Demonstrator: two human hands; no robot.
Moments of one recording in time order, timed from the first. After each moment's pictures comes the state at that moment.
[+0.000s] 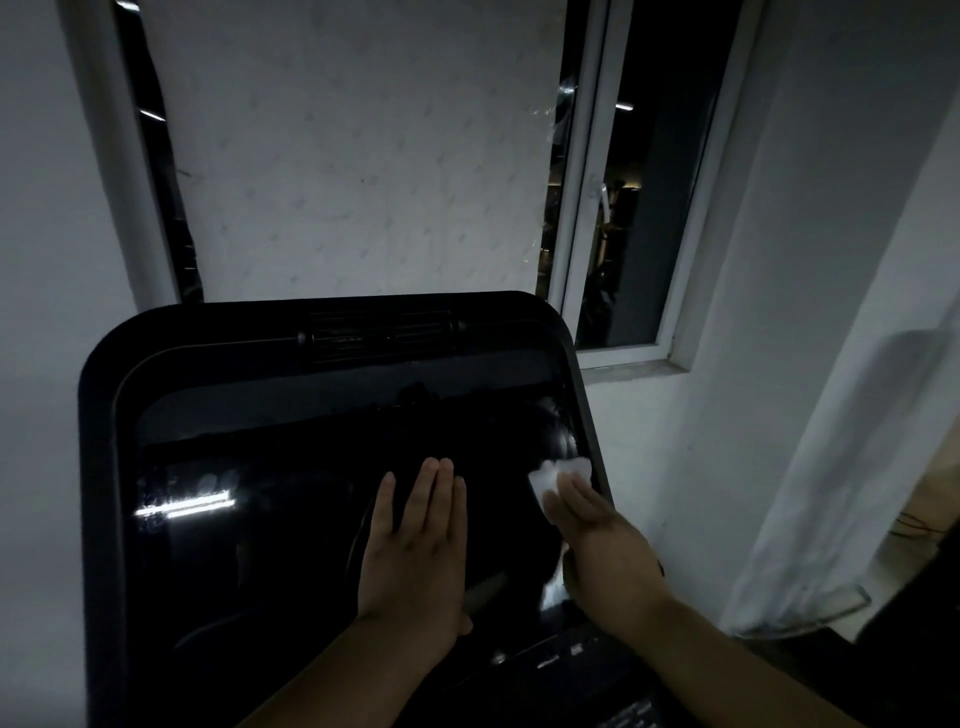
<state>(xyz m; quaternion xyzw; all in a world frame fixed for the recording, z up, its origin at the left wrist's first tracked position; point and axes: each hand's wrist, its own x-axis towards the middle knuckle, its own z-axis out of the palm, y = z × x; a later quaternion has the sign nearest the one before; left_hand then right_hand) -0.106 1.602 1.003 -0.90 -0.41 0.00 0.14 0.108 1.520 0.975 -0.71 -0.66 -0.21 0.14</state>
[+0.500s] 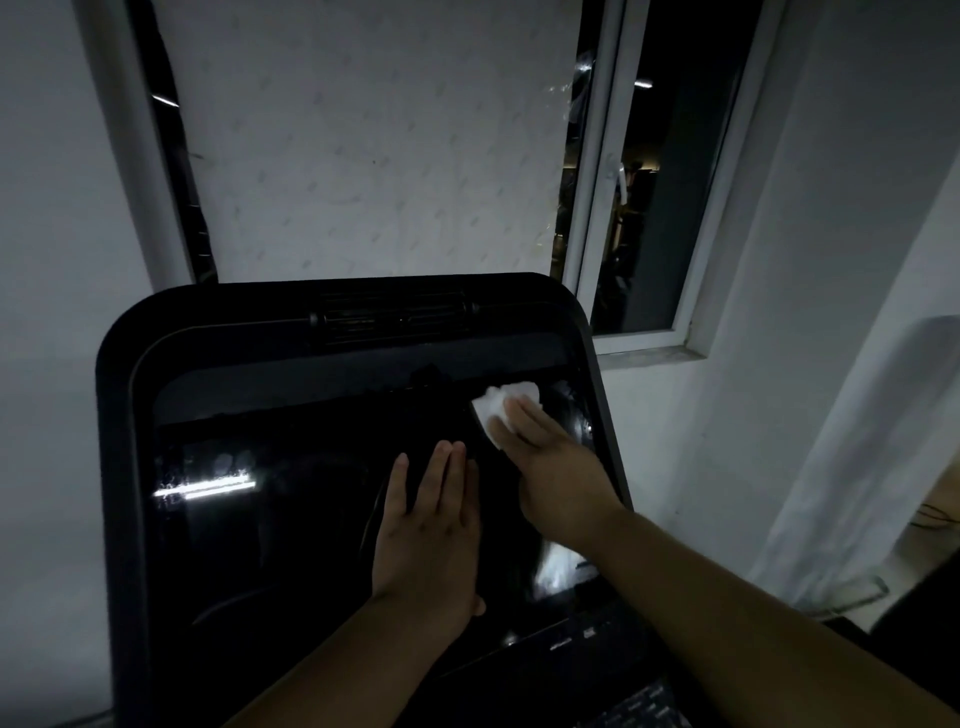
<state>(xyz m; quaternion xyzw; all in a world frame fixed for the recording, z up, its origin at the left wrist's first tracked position) -0.107 1.602 1.002 -0.90 -0.41 -0.01 0.14 0.082 1.585 1.016 -0.63 -0.72 -0.23 0.17</state>
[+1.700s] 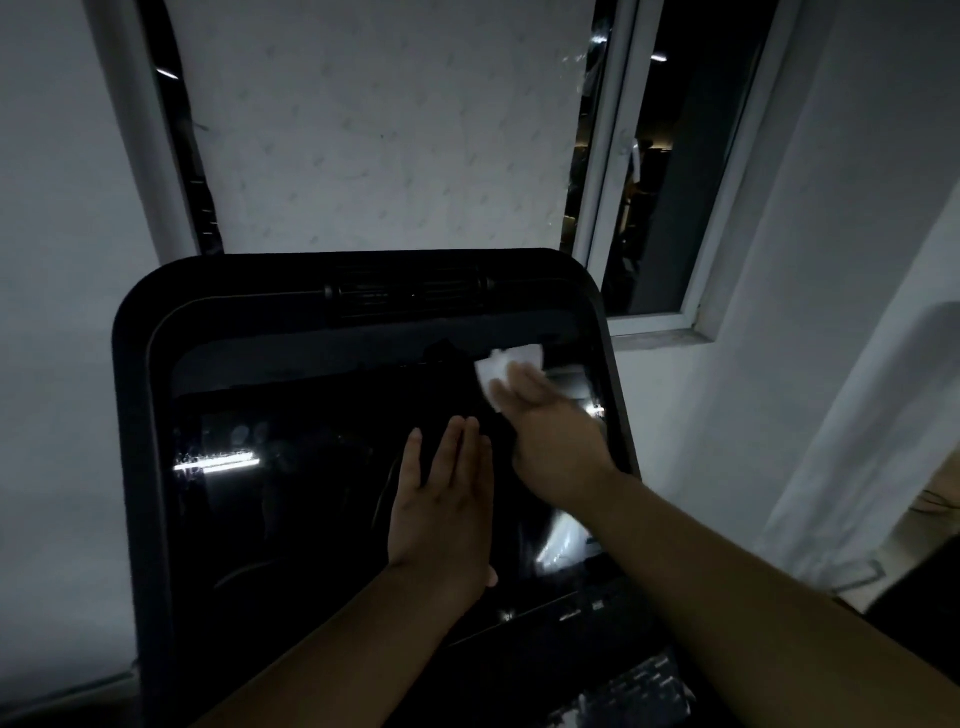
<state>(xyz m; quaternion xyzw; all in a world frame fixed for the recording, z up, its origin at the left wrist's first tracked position) -0.106 1.606 0.998 -0.90 -0.41 -0.01 0.15 0.063 1.598 1.035 -0.69 -0.69 -0.17 0.16</state>
